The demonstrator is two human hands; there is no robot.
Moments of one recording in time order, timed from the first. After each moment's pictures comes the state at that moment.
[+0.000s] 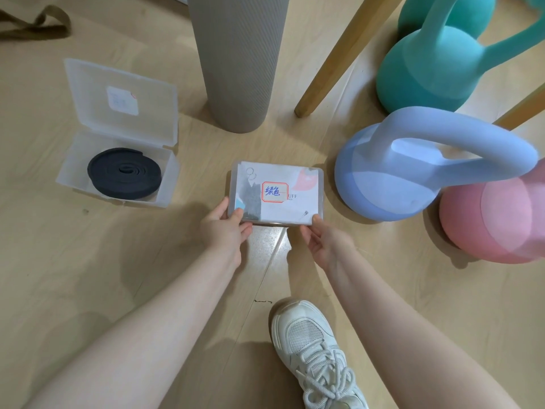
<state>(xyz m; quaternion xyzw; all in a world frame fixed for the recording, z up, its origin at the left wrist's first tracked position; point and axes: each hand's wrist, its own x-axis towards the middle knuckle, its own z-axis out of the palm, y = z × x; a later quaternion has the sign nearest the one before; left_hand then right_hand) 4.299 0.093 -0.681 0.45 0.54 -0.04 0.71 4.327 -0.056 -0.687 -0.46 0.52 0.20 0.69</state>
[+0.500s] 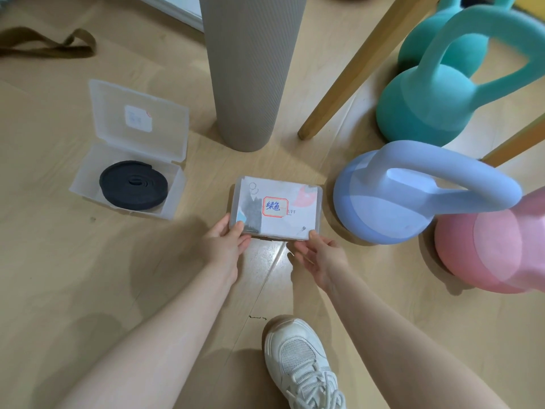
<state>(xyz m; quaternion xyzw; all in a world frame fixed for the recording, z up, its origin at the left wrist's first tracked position) 4.297 0.093 -0.680 0.43 0.53 -0.03 0.73 4.328 -0.062 -0.684 -0.54 0.45 0.26 0.67</state>
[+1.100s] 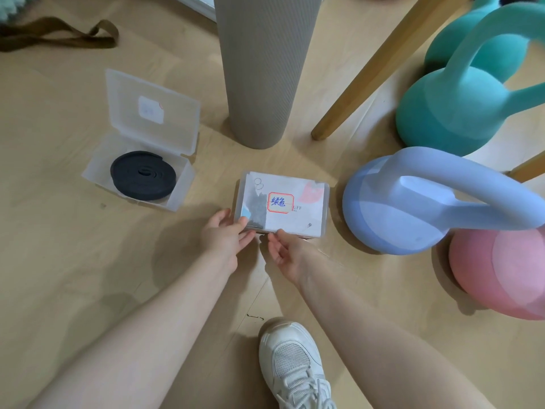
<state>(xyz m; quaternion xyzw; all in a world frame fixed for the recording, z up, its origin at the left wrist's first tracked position) 4.309 0.097 -0.684 0.38 0.56 0.00 0.73 4.335 -0.013 -0.689 -0.44 0.48 0.35 0.67</state>
